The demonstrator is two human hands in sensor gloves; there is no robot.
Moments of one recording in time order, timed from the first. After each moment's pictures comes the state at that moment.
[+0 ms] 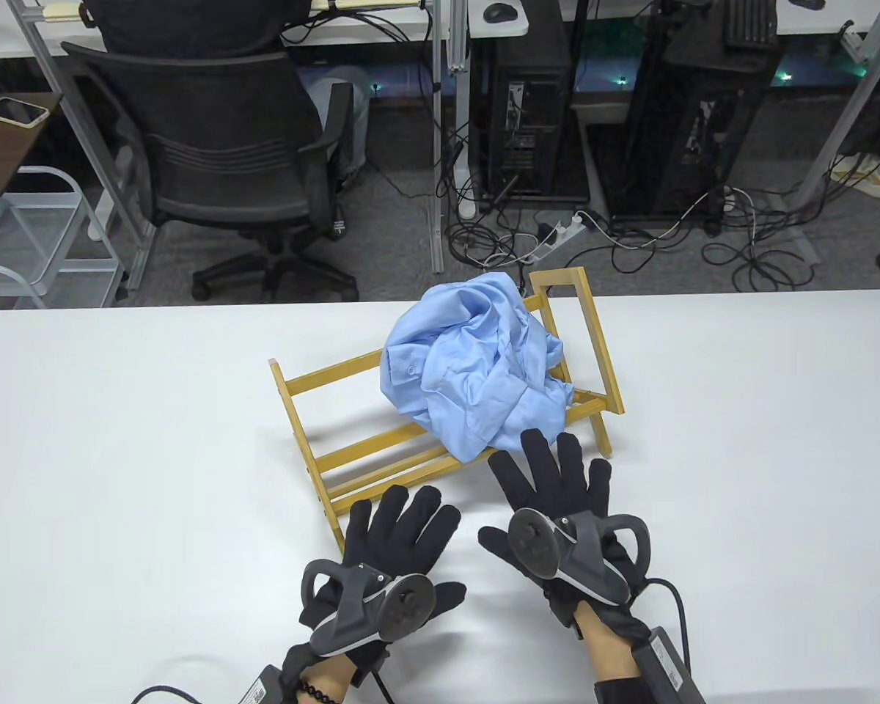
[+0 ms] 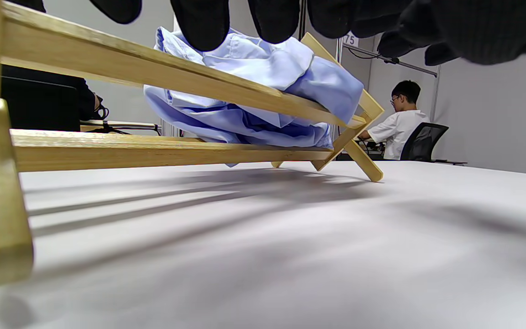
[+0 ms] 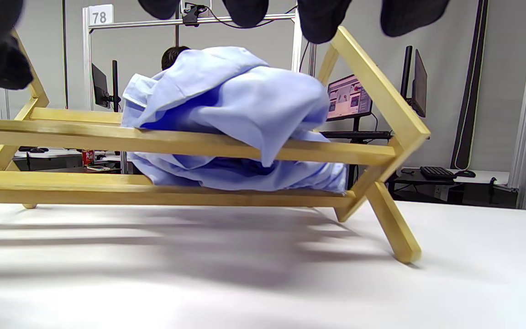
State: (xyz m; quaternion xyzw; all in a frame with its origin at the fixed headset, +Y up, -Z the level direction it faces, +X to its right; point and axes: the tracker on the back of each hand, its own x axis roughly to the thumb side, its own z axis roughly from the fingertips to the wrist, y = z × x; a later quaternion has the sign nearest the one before) left_hand -0.102 -0.706 -0.244 0.08 -0.23 0.04 0.97; right_hand 0.112 -0.686 -0.277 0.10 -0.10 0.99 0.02
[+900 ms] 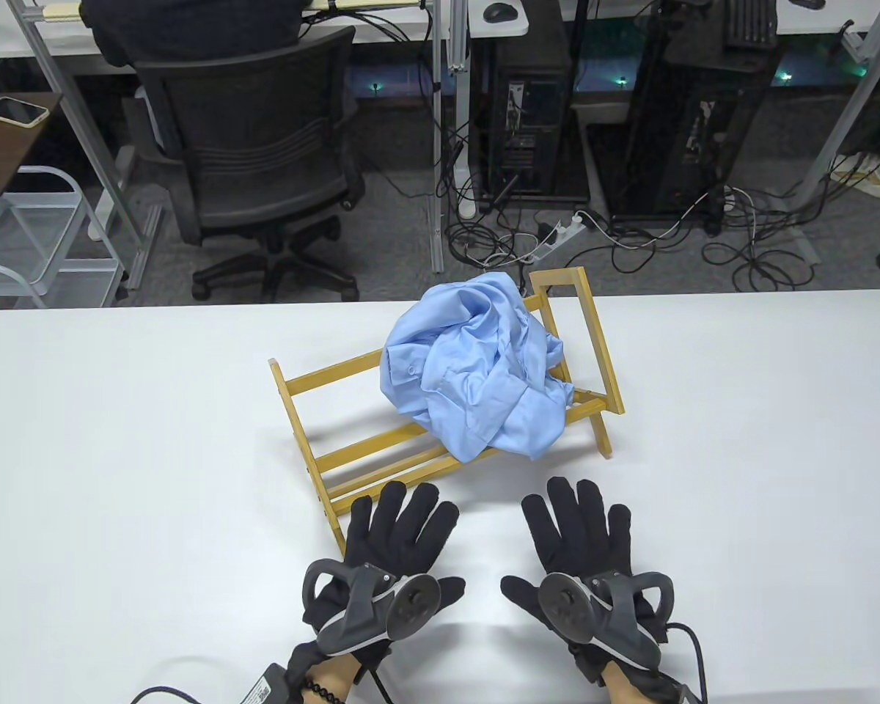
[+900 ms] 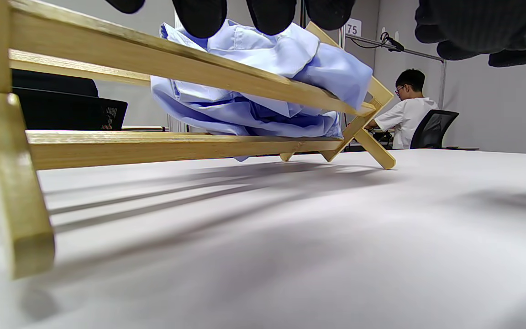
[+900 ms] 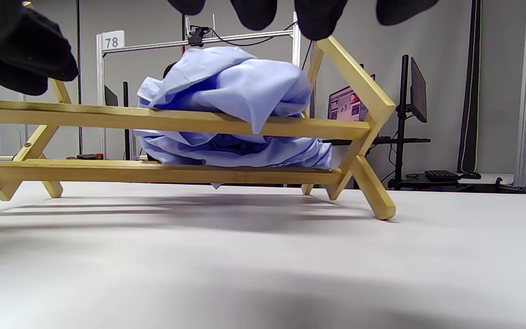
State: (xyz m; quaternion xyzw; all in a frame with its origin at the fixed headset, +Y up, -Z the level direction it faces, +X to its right) left_hand -0.100 -0.710 -0.246 0.08 -0.22 0.01 0.97; right_hand 0.133 -0.720 -0.239 0.11 -0.12 0.99 0.03
